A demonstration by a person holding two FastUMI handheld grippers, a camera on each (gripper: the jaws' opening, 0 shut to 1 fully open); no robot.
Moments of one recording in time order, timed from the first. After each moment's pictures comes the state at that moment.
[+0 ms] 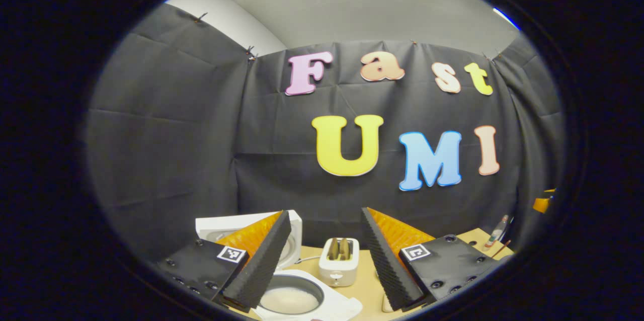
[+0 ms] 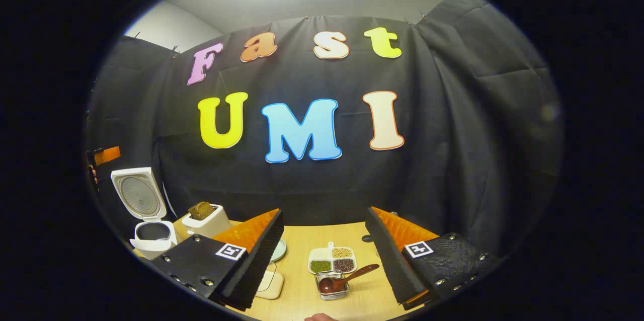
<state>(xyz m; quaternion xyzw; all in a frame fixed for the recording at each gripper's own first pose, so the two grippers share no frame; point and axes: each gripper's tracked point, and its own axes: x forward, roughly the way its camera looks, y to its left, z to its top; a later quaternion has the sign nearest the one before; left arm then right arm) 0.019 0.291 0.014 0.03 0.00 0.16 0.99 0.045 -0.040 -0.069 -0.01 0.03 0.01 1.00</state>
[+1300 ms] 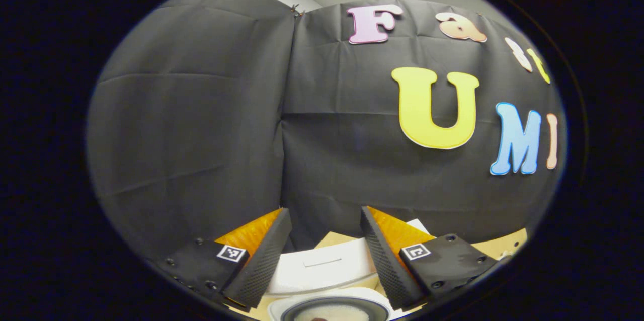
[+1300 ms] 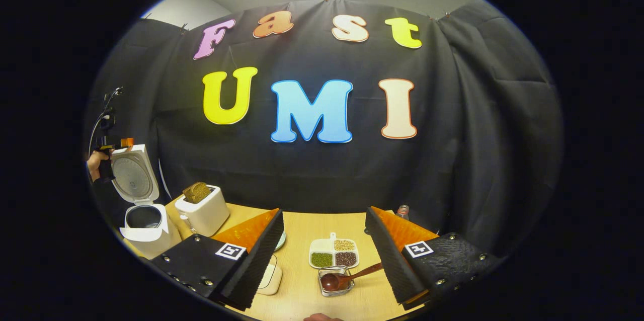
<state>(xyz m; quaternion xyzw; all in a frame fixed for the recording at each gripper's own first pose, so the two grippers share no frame) 0.134 0.482 -0.083 0.00 0.10 0.28 0.95 0.073 -0.007 -0.095 -0.05 0.08 0.02 1.00</state>
